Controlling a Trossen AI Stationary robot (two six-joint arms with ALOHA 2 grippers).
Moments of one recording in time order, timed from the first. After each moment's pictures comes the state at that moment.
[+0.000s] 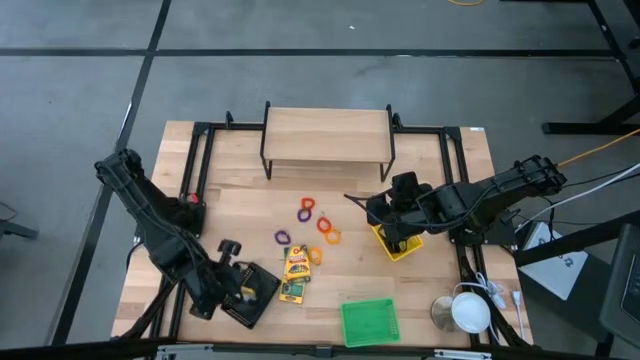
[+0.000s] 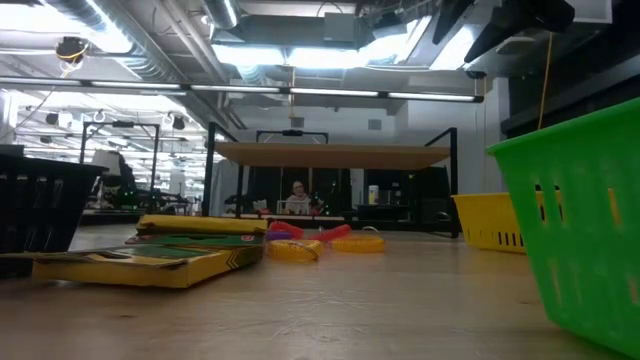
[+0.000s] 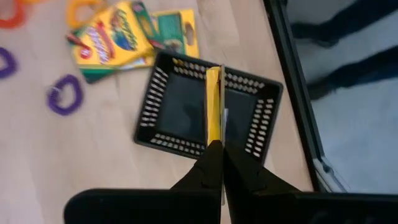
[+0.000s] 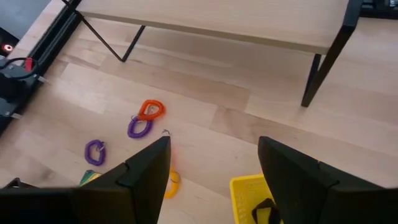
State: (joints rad) left arm -0.80 1.37 1.30 -1.07 -0.14 -0.54; right arm 0.39 1.42 1.36 -1.19 0.73 1.51
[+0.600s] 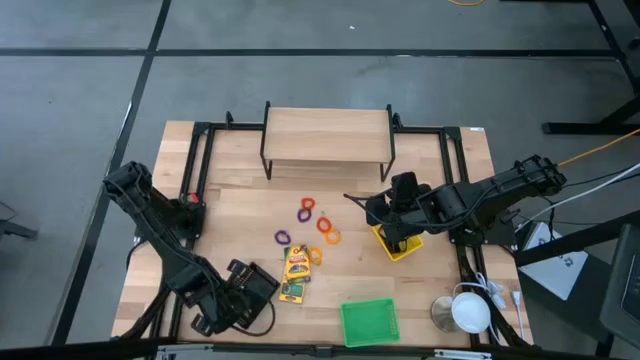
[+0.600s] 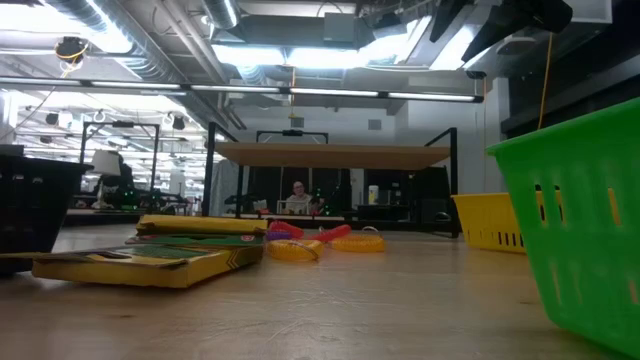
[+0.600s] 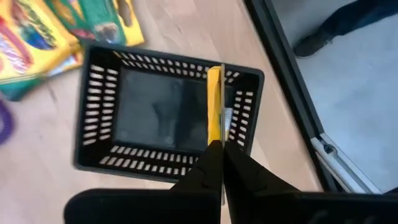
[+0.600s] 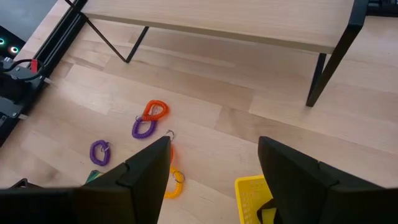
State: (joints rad) left arm -0.83 1.54 1.28 -0.98 -0.03 -0.41; right arm 0.39 1.42 1.36 -1.17 0.73 1.51
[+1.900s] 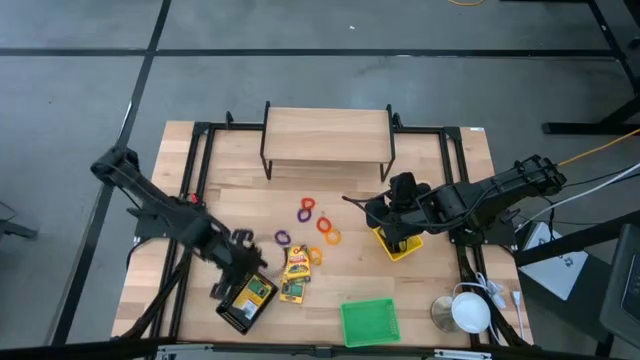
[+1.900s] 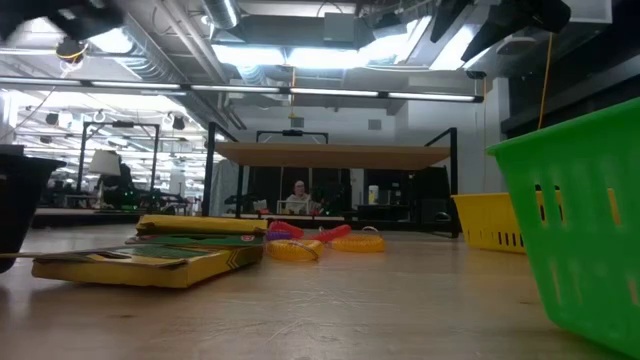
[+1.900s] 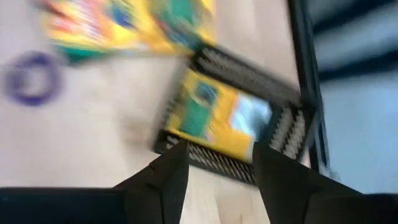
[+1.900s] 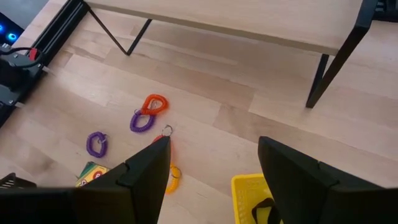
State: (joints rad) left arm -0.56 1.32 1.11 -0.90 0.05 -0.47; right arm 0.39 1.42 1.36 -1.16 0.71 1.46
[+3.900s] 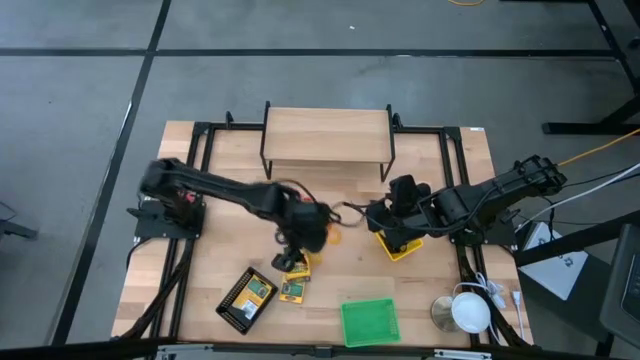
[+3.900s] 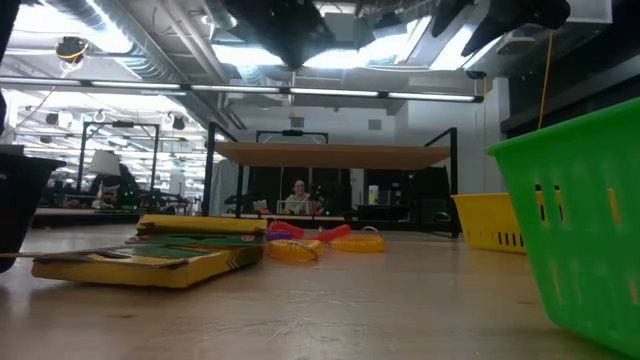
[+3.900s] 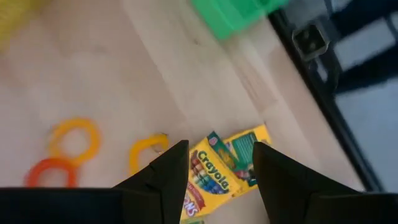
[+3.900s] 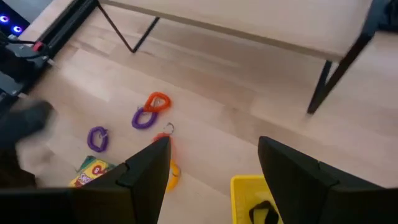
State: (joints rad) left arm -0.15 1.76 1.54 -0.84 0.35 0.22; right arm 0.42 1.42 1.36 -1.16 0.73 1.42
